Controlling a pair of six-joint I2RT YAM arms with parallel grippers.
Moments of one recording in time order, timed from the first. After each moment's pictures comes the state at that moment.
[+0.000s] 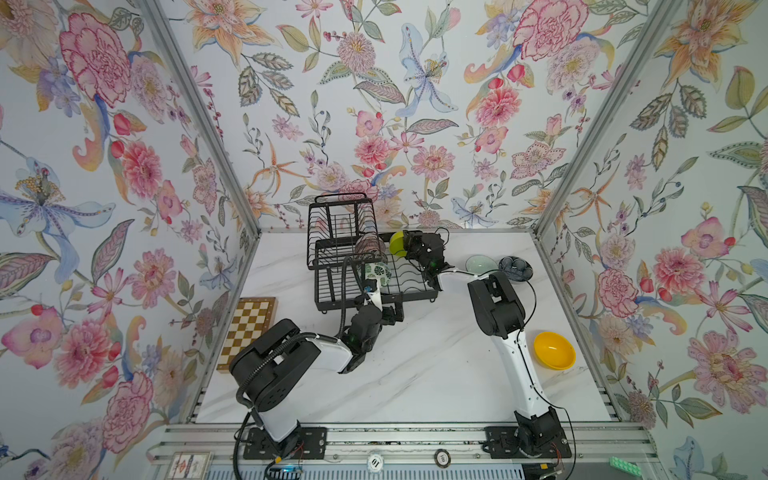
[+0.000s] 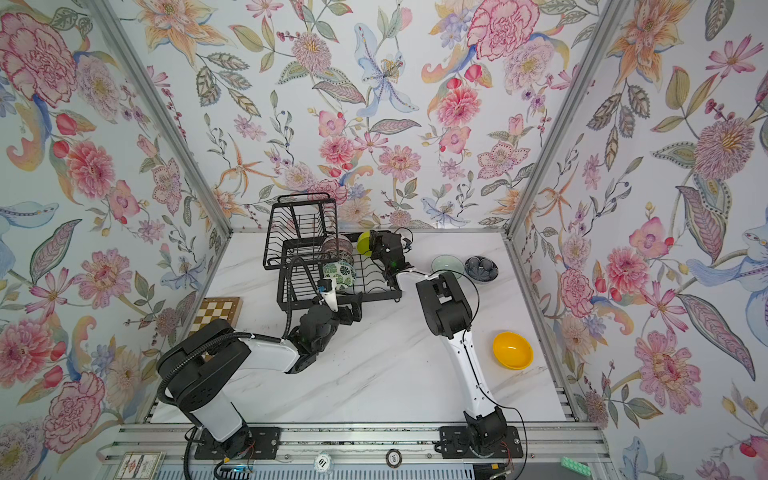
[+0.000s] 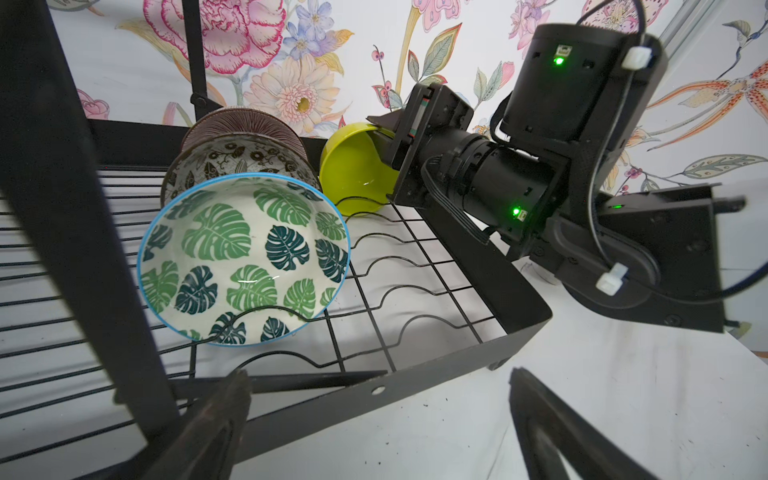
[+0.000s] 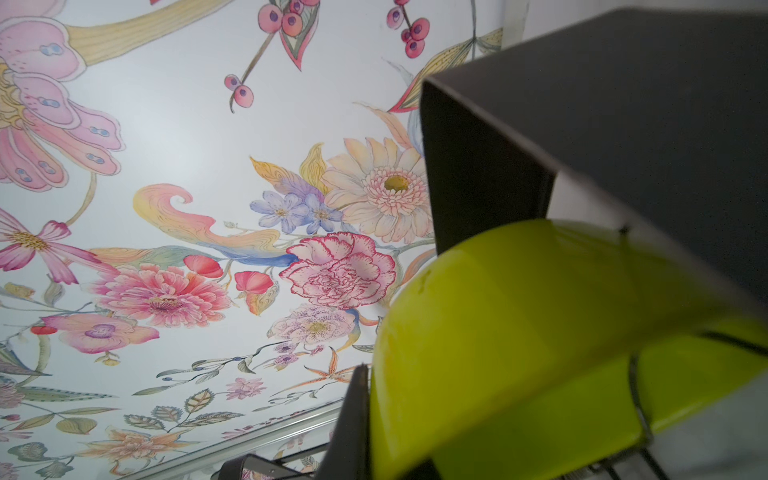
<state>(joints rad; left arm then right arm) -0.77 1.72 0.60 0.90 -0.42 -0.36 0.46 2.50 1.78 0.61 0.01 1.87</state>
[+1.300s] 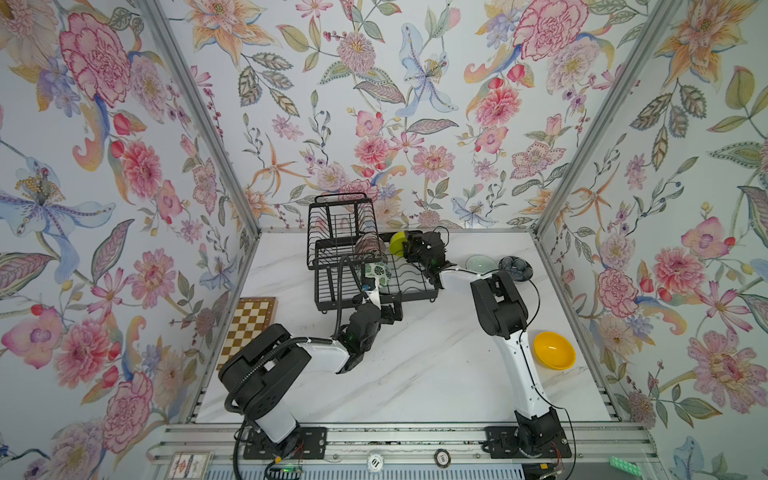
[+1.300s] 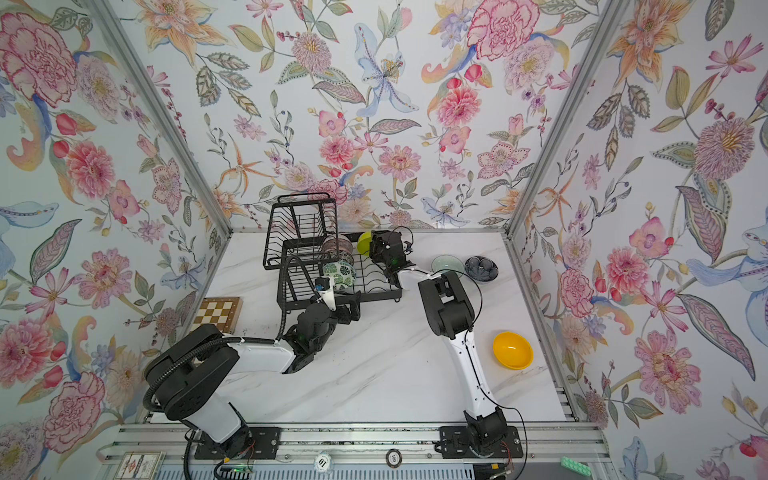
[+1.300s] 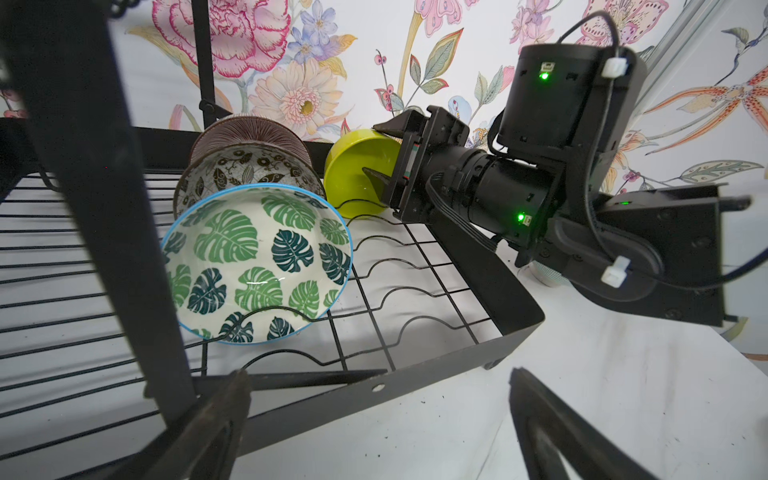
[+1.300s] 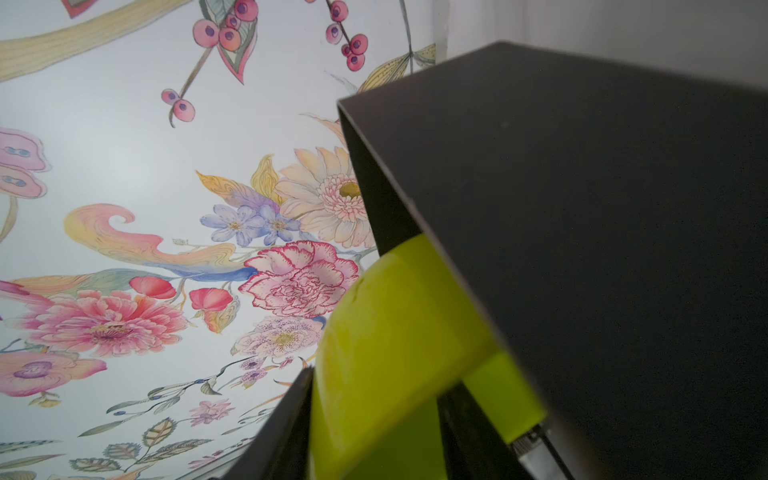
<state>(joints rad) -0.77 1.64 0.60 0.81 -0.42 -0.38 0.46 2.47 1.77 0.48 -0.02 1.87</state>
